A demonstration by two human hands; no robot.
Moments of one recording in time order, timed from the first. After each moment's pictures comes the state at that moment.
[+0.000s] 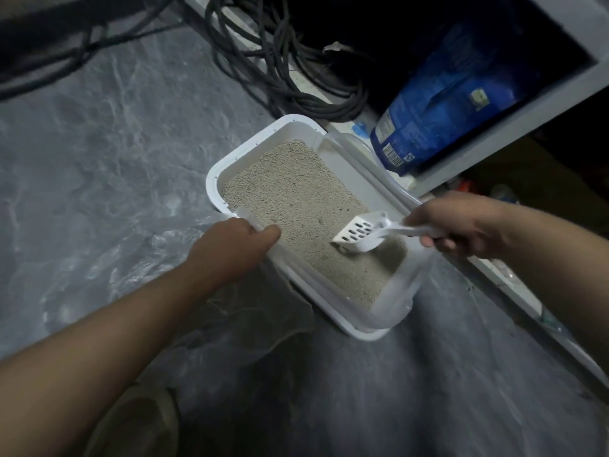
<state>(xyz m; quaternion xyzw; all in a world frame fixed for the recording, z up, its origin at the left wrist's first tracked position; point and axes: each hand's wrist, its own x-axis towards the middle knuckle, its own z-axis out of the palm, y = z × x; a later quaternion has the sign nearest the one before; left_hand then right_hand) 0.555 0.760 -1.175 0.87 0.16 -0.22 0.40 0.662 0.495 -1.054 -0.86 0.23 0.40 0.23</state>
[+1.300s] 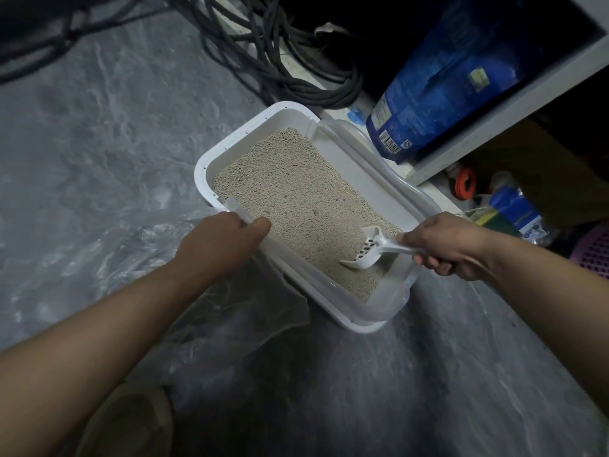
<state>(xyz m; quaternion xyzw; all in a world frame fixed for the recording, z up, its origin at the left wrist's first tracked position) 0.556 0.752 -1.172 0.87 0.18 -0.22 0.40 0.642 0.456 -1.103 -0.85 0.23 0.40 0.27</state>
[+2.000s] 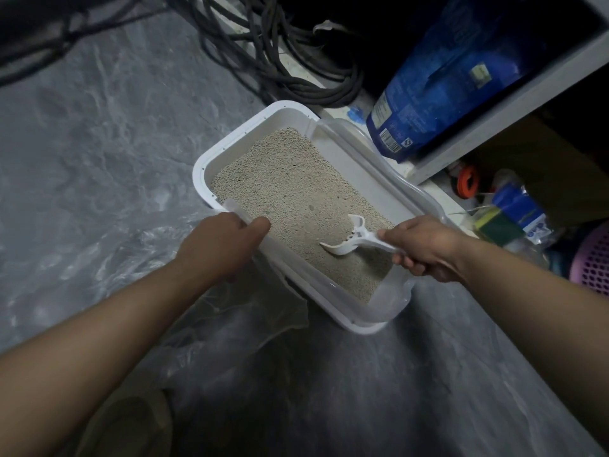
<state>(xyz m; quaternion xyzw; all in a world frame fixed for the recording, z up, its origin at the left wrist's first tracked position) 0.556 0.750 -1.181 0.84 0.22 -0.23 0.43 0.639 0.469 -1.131 -0.83 0.24 0.37 0.33</state>
